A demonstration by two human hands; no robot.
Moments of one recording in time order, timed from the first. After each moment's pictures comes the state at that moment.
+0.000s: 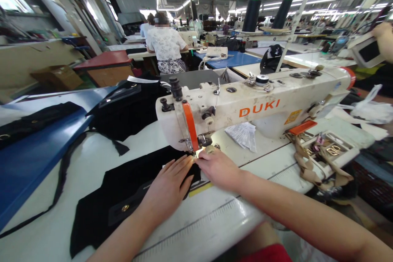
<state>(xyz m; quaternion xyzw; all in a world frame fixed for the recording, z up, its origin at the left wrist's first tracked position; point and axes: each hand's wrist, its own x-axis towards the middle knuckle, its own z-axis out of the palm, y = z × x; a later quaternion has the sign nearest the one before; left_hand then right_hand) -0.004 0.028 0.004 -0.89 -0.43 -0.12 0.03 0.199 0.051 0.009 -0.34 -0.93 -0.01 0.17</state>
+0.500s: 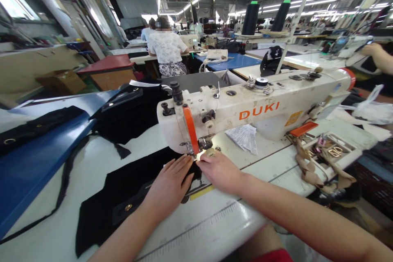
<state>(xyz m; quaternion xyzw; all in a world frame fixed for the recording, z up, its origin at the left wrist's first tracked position) -0.005 0.037 0.005 -0.89 -0.44 -0.13 0.02 0.199 0.052 0.006 -0.34 -0.93 -0.02 0.17</state>
